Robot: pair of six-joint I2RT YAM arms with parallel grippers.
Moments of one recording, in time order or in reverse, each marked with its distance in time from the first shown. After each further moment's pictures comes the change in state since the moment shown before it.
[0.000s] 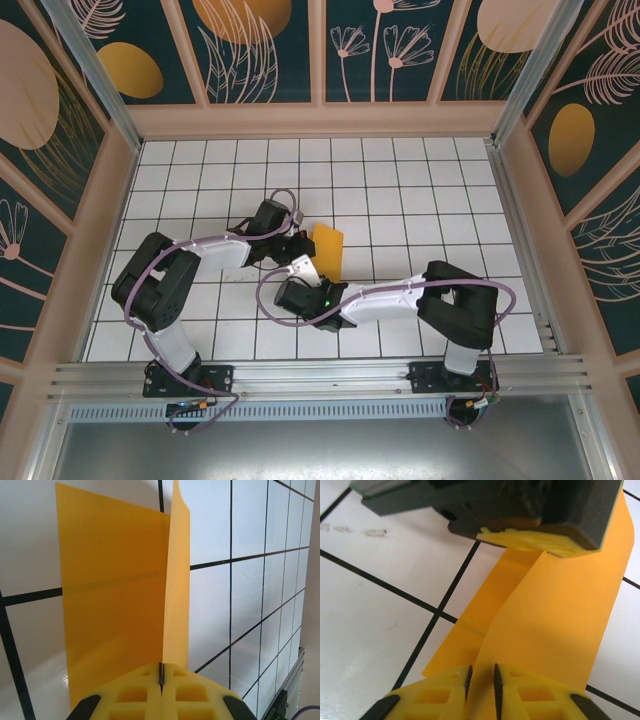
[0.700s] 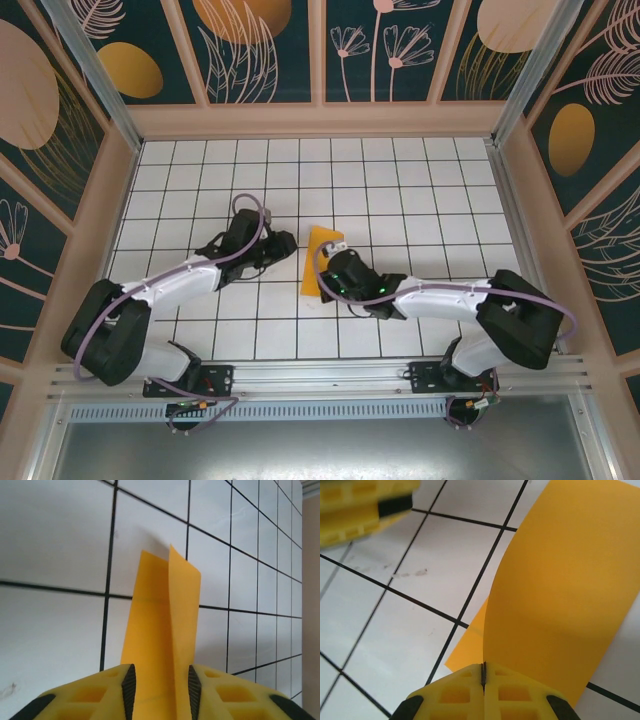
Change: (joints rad) left arm 0.000 -0.372 -0.227 0.003 -0.294 -0.162; right arm -0.272 -0.340 -0.348 0.375 -0.528 0.038
